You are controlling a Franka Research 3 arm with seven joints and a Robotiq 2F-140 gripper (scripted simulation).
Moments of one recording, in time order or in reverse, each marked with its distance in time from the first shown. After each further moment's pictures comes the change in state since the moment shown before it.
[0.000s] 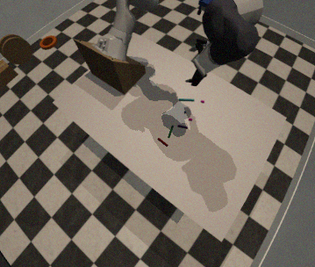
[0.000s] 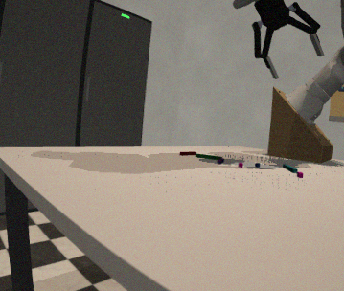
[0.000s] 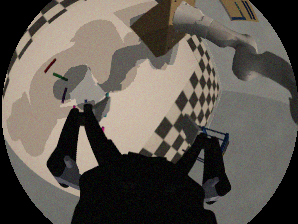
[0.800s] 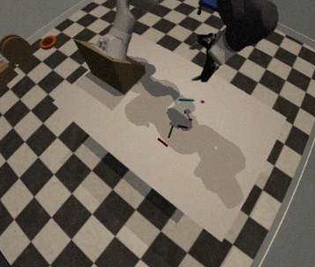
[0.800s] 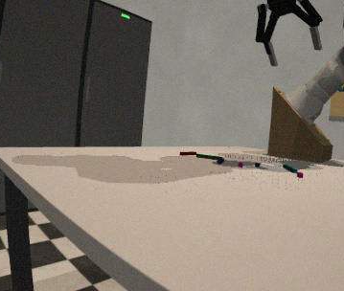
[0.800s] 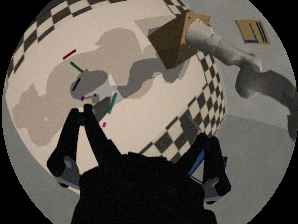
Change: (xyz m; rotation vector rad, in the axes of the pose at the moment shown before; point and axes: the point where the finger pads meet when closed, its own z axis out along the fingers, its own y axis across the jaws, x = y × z) arm -0.006 0.006 -0.027 0.137 0.109 -0.151
